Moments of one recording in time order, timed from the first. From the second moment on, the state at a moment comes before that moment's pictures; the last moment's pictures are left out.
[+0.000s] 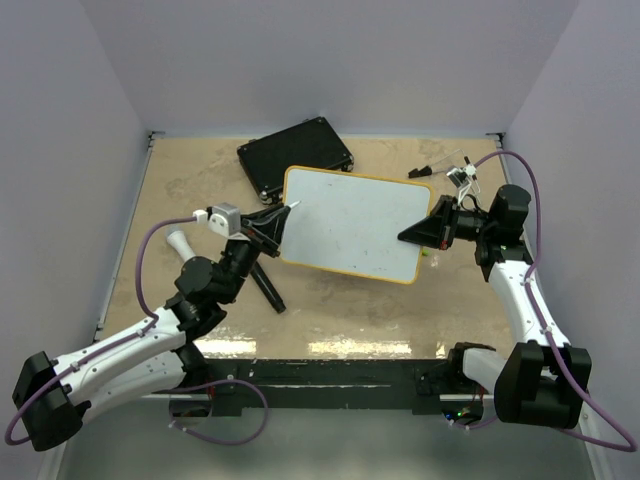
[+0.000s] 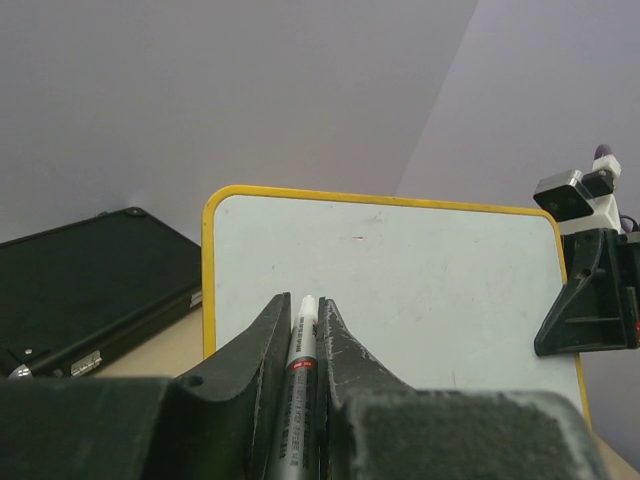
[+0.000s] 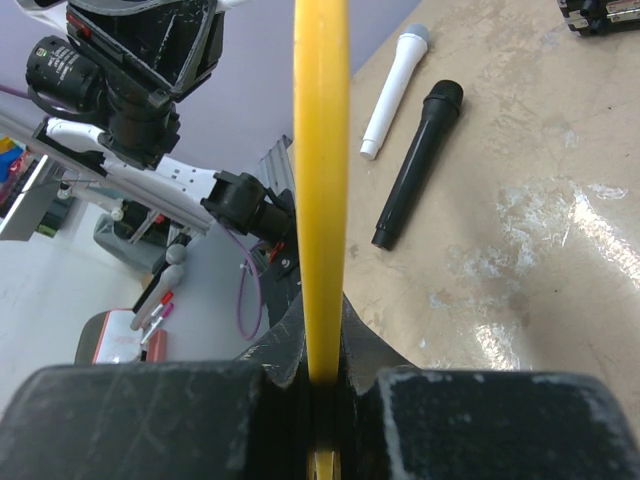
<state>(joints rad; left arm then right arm) -0.86 0.82 0.51 0.68 -0.36 -0.21 -0.11 1.11 0.74 0.16 -1.43 0.57</state>
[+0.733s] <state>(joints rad) -0.86 0.84 0.53 0.60 -0.37 -0.15 -0.11 1.11 0.74 0.16 -1.43 0.57</state>
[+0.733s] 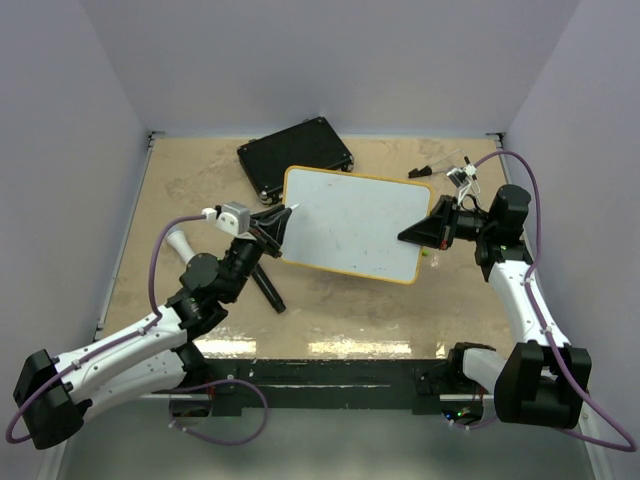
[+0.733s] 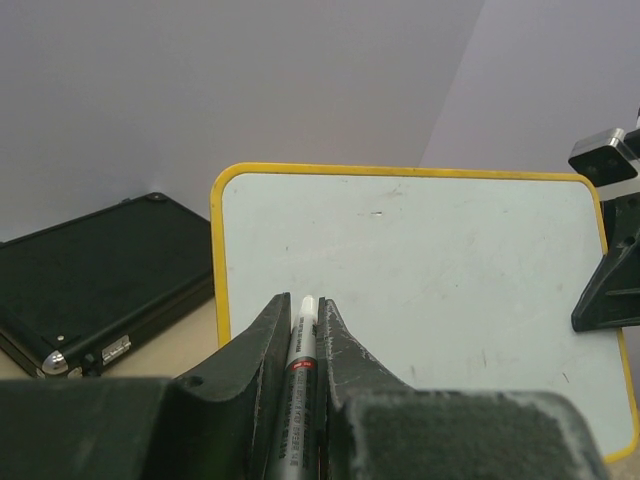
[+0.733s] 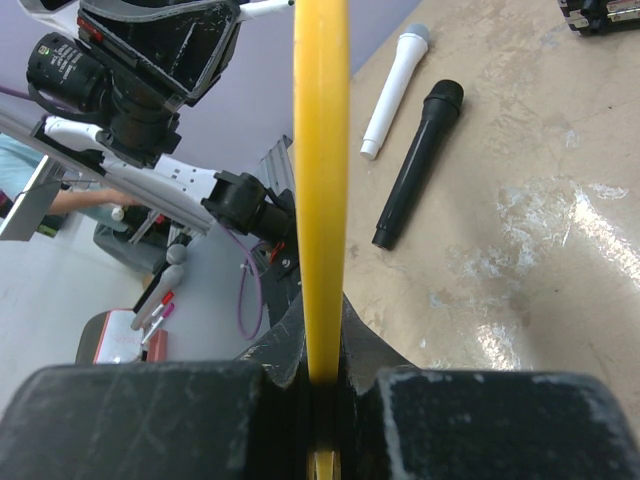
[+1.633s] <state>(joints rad) -0.81 0.79 0.49 0.70 -0.27 -0.19 -0.11 1.12 0.74 0.16 -1.43 0.57</state>
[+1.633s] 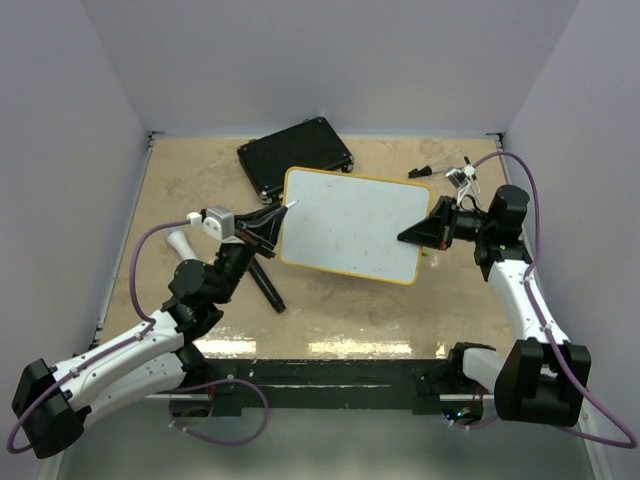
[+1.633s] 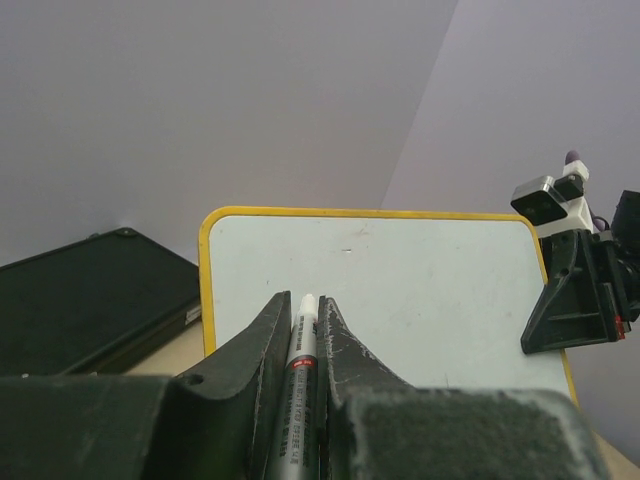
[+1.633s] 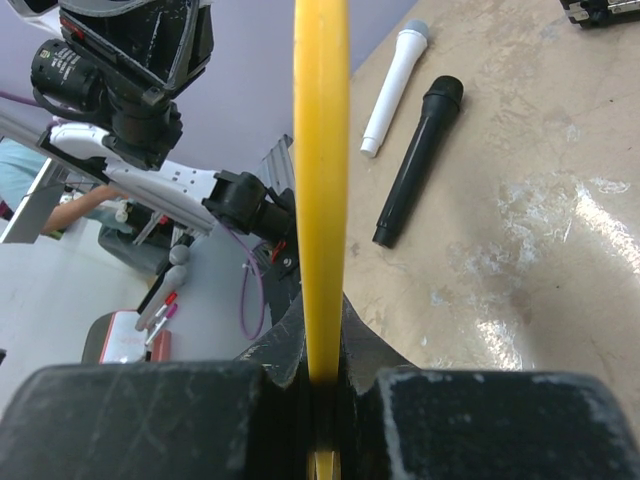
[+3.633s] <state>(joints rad) -0.79 0.70 0.69 0.32 -0.21 -0.31 -0.11 1.13 0.73 0.16 -1.44 0.56</state>
